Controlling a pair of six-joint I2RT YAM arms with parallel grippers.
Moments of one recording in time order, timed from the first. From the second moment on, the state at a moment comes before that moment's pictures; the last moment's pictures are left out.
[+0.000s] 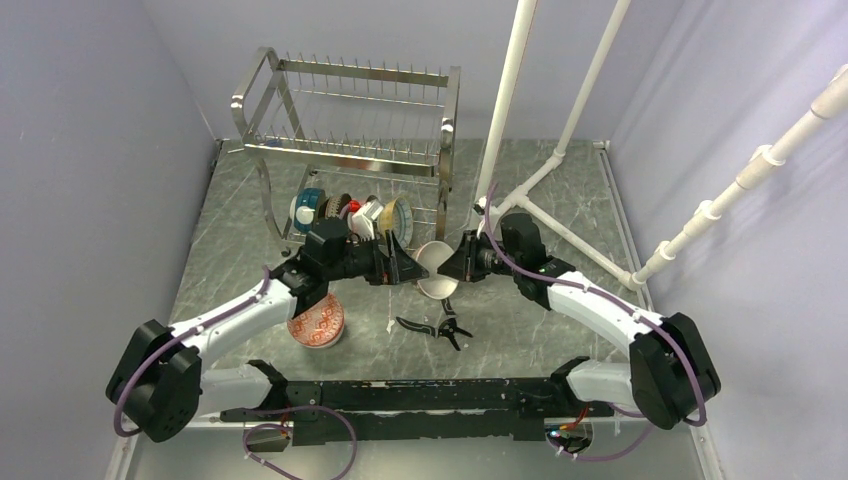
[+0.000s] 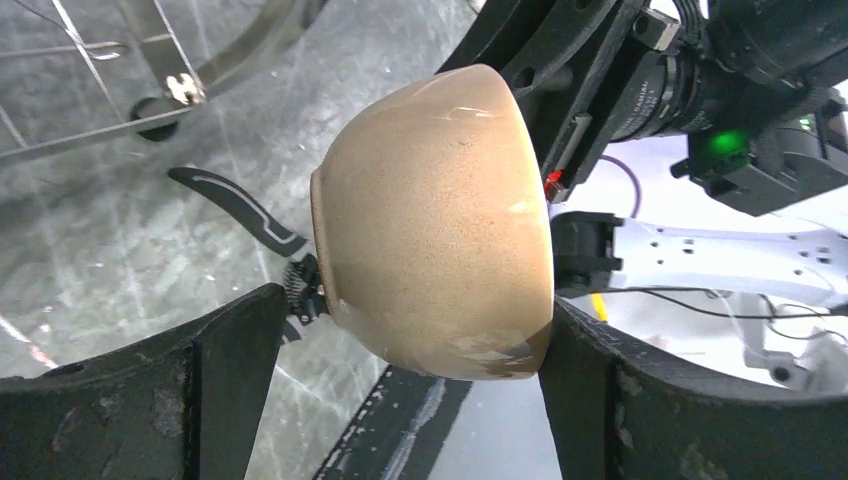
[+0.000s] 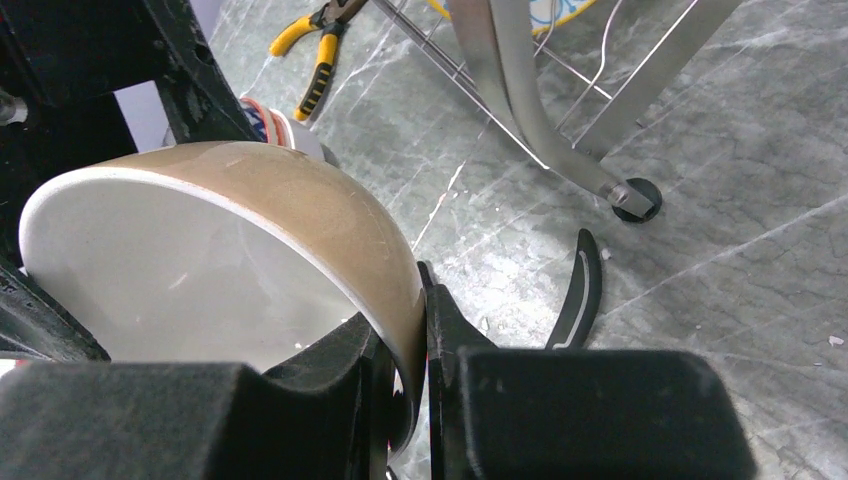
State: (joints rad) left arm -0.62 1.19 0.68 0.15 0.51 -0.78; right arm 0.51 1.23 0.64 0.10 -0.52 0.52
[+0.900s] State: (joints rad) left arm -0.61 1.24 0.61 0.31 0.68 -0.96; right arm 0.51 1.20 0.68 -0.02 -0.53 0.50
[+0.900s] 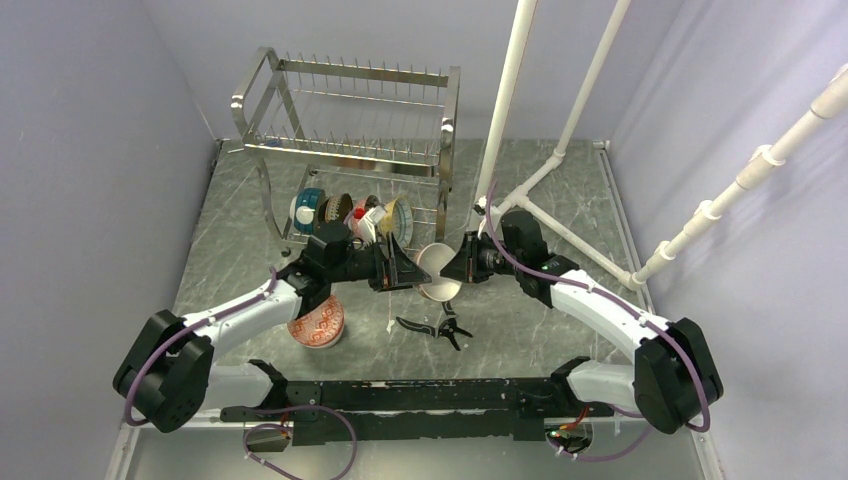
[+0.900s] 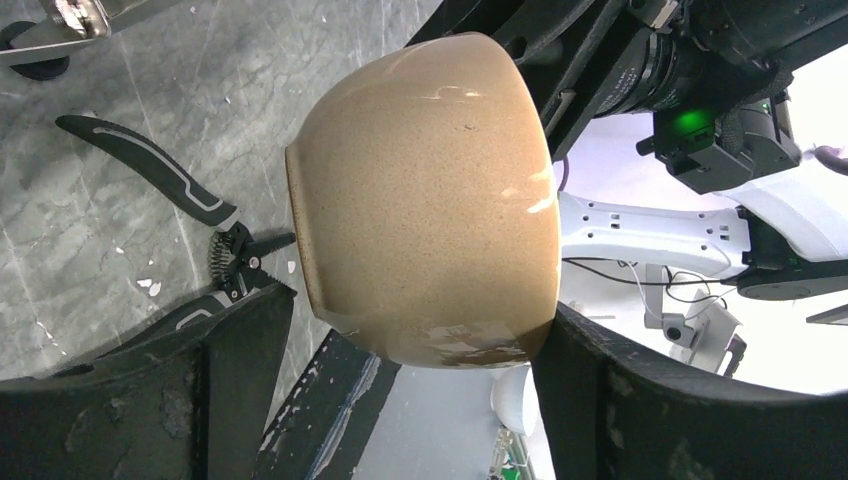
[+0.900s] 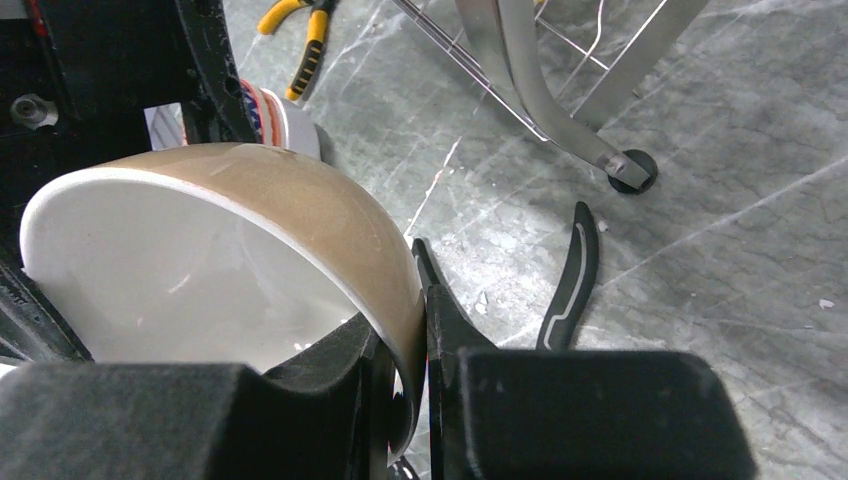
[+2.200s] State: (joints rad) left arm -0.60 1.28 0.61 0.35 0.63 -0.99; right arm 0.49 1.18 0.72 -0.07 -0.48 0.48
